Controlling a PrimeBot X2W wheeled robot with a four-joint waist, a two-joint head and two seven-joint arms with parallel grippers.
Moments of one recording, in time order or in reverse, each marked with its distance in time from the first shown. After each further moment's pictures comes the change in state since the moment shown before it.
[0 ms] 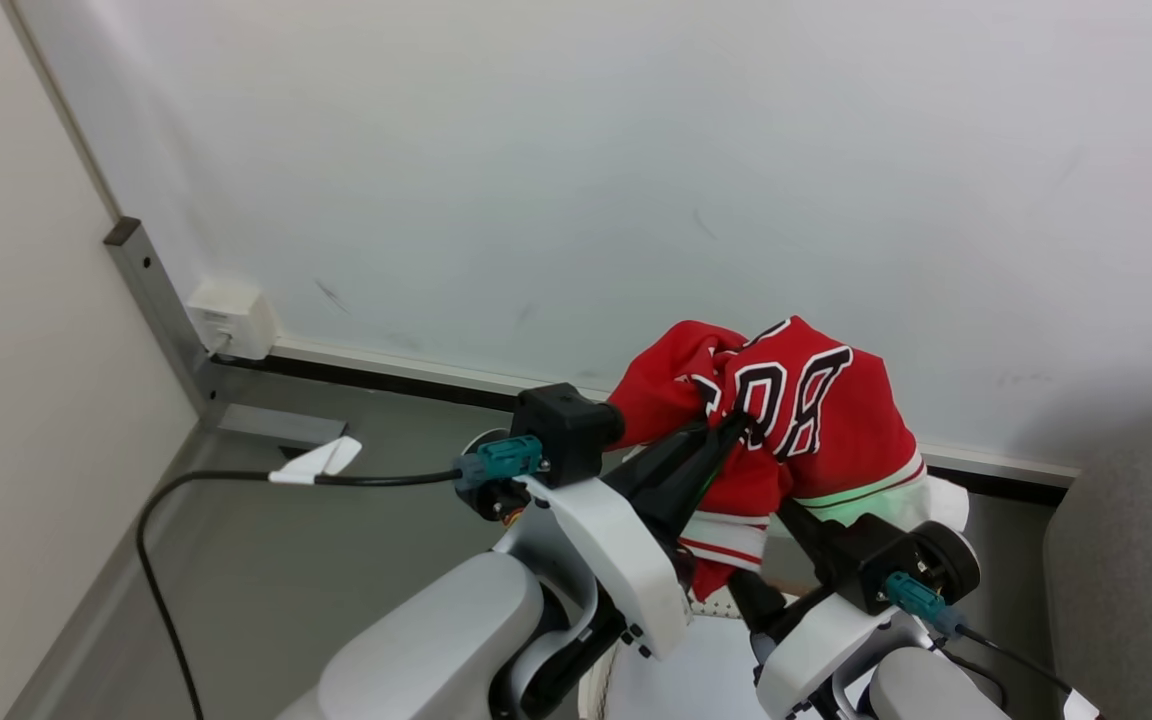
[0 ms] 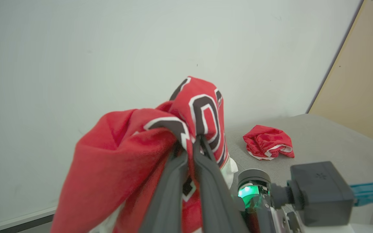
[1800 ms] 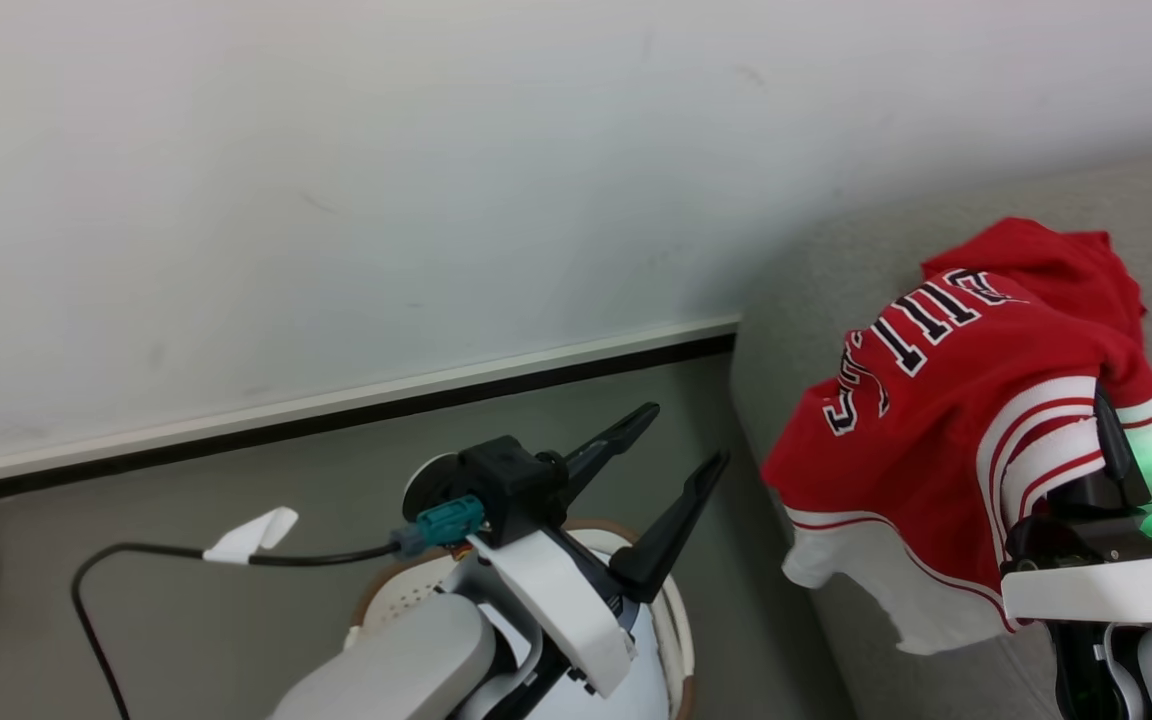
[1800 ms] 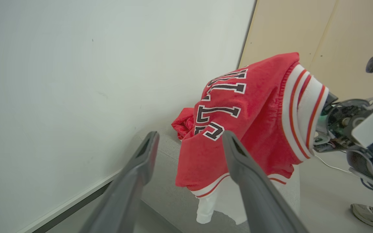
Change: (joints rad) left arm 0.058 0.099 -0.023 -0.044 0.056 -0.003 -0.131; right arm 0.191 -0.096 -0.466 -0.506 0.254 0.000 0.000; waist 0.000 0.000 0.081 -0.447
